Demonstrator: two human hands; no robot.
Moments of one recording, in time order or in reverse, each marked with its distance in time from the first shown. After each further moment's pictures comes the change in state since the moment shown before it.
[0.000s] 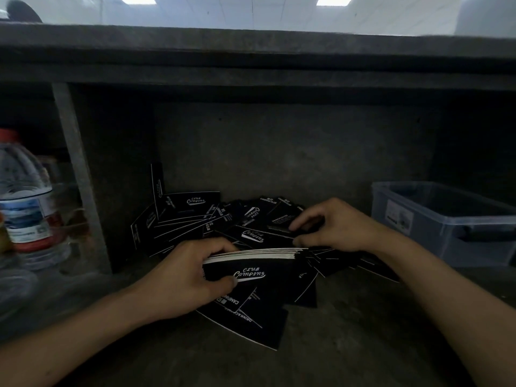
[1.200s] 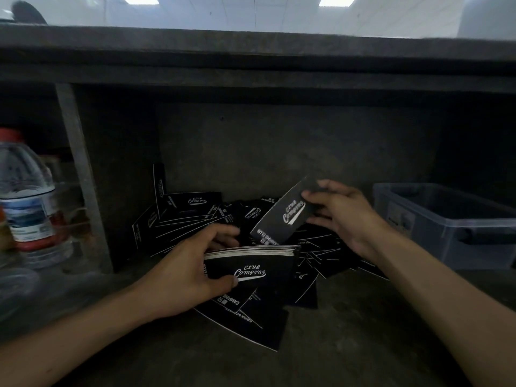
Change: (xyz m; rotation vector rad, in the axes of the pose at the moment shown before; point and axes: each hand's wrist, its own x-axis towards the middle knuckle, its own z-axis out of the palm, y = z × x) left_hand 0.002 -0.007 0.000 0.007 0.083 -0.007; right_hand 0.005 -0.022 0.004 1.006 0.342 0.248
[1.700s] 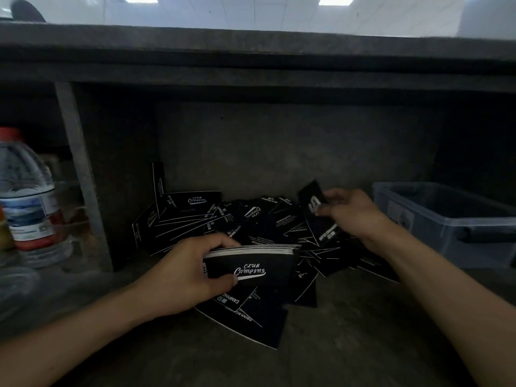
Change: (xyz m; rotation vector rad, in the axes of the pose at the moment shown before) left_hand -0.001 0.009 0.000 -0.025 -0.034 -0.005; right_hand 0.010 0.005 -0.018 -0.528 0.167 -0.010
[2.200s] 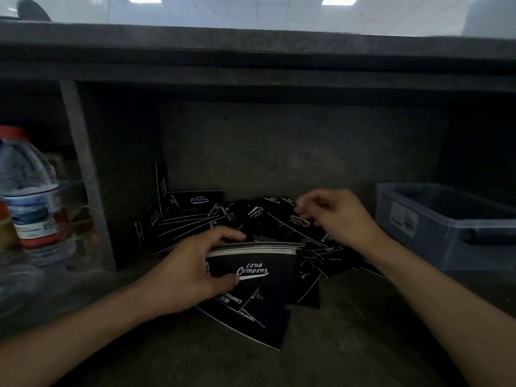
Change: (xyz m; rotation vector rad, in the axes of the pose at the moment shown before) left_hand -0.001 -0.001 -0.002 -0.006 0.026 -0.012; right_hand -0.013 -0.004 0.017 -0.164 -0.101 -0.332
